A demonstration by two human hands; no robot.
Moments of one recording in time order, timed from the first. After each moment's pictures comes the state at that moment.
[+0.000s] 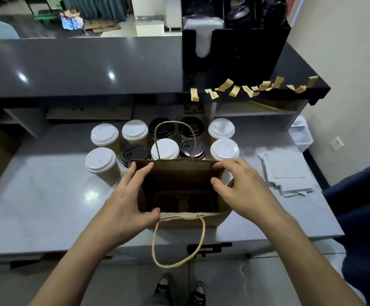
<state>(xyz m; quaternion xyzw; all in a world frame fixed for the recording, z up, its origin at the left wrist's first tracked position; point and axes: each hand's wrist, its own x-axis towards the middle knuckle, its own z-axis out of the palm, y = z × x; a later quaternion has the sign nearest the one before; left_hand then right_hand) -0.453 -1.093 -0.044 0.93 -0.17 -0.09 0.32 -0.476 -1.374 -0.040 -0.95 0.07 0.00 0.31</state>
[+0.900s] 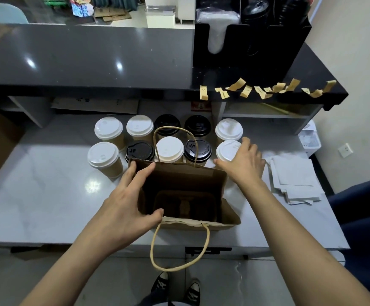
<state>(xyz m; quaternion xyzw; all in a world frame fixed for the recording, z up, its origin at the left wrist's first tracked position) -0.459 -1.097 -0.038 0.94 -0.14 -0.08 0.31 -0.366 -1.401 -0.112 -0.95 0.24 -0.01 0.19</state>
